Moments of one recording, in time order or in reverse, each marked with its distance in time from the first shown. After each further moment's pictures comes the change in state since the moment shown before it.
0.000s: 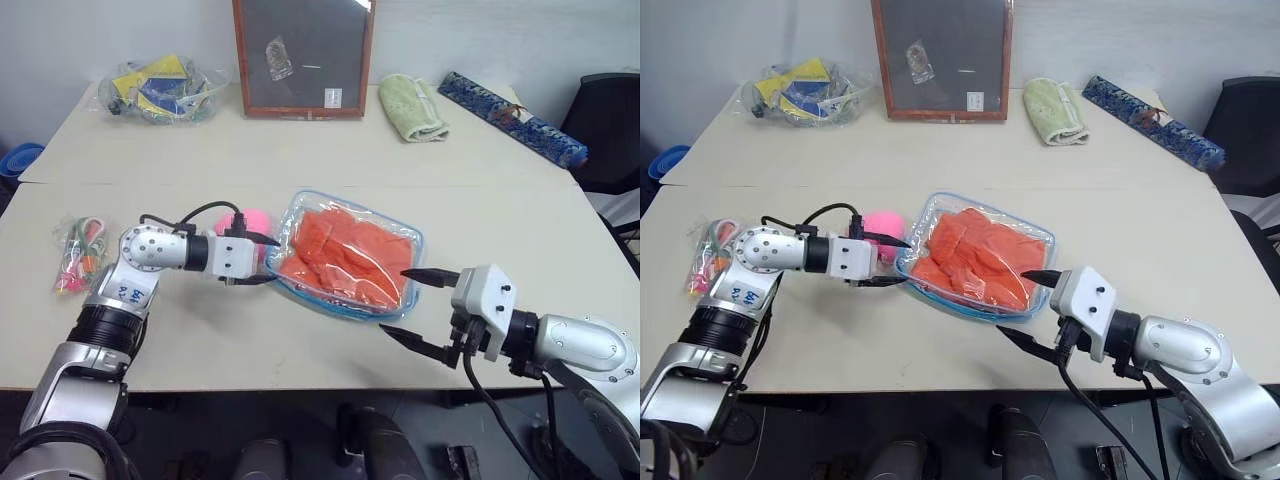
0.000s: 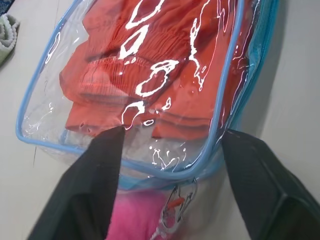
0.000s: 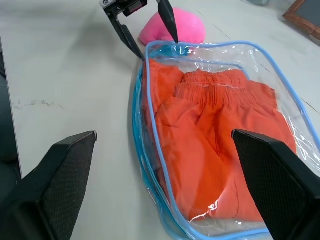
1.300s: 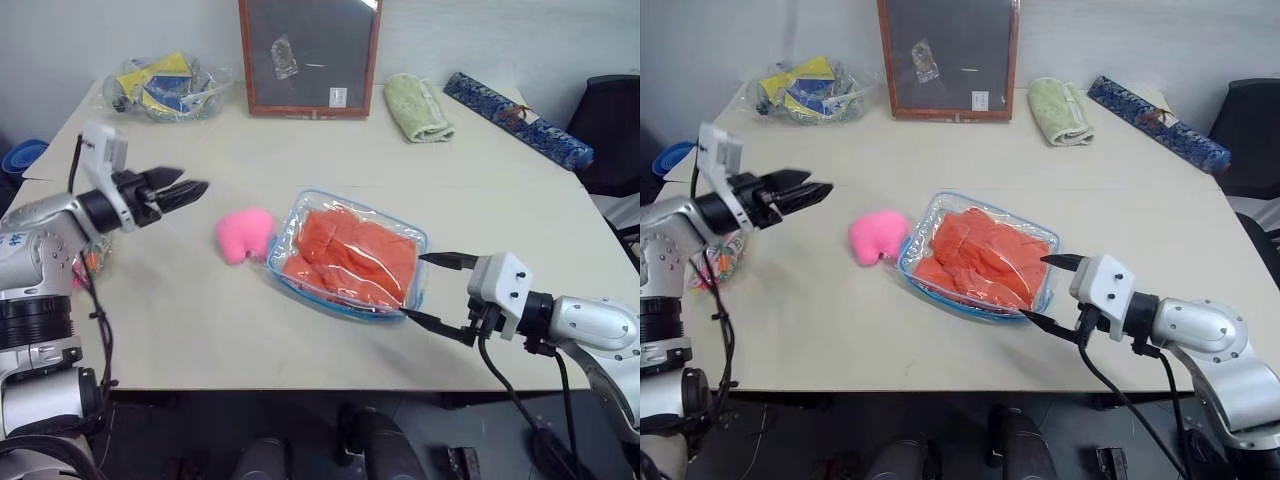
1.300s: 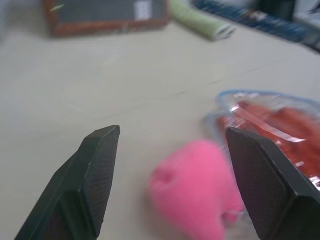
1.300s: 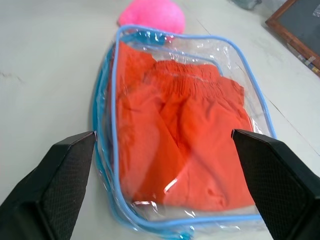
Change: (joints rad) left arm -0.027 0.090 0.424 -0.395 -0.546 1.164 0.151; right arm -0.048 -0.017 -0.019 0.142 -0.075 -0.147 0.091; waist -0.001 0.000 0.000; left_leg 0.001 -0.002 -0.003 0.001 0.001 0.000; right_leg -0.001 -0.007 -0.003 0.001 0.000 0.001
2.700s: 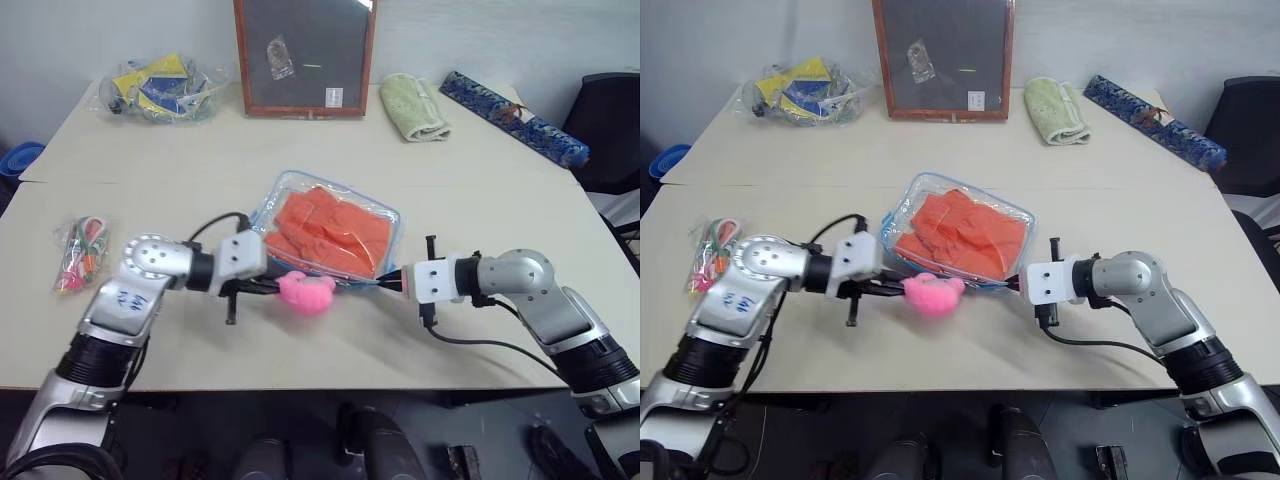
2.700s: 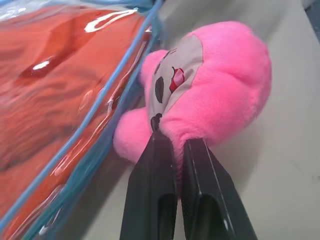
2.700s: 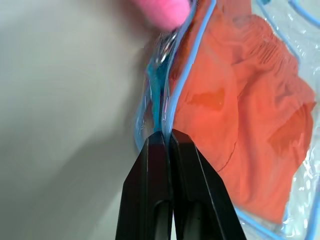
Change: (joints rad) left arm 0.185 -0.003 -0.306 -0.071 0.292 -0.371 -0.222; right arm -0.465 0.000 0.412 0.631 -0.468 -0.604 0.229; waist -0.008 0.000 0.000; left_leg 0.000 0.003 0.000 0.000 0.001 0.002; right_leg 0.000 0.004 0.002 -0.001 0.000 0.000
